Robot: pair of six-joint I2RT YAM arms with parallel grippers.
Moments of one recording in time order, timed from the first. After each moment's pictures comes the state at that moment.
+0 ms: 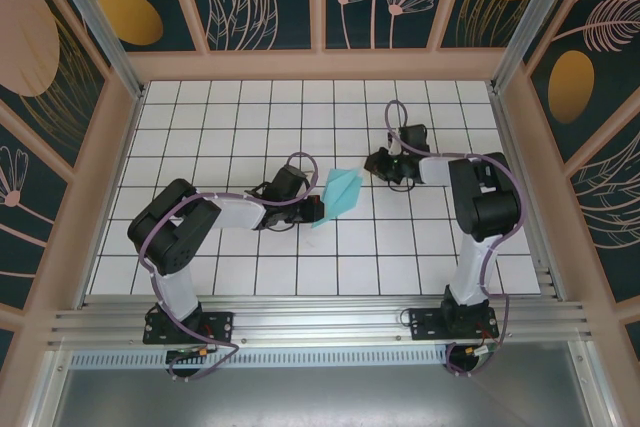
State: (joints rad) left arm -0.69 1.83 0.82 0.15 0.30 -0.67; right arm 0.24 1.93 1.02 0.05 -0.52 0.64
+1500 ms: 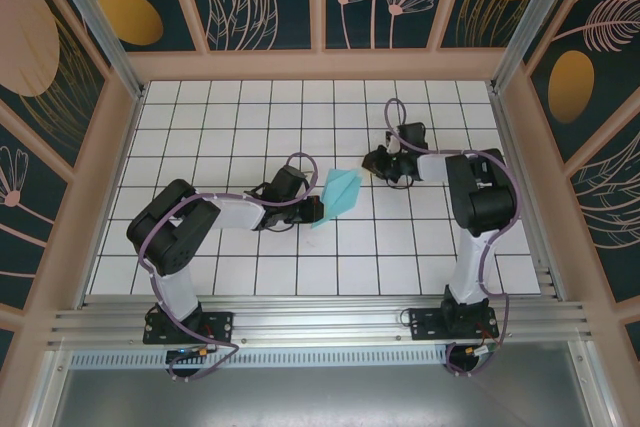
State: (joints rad) left arm -0.69 1.83 0.82 0.15 0.30 -0.66; right arm 0.23 1.98 1.06 0.04 -0.57 0.68
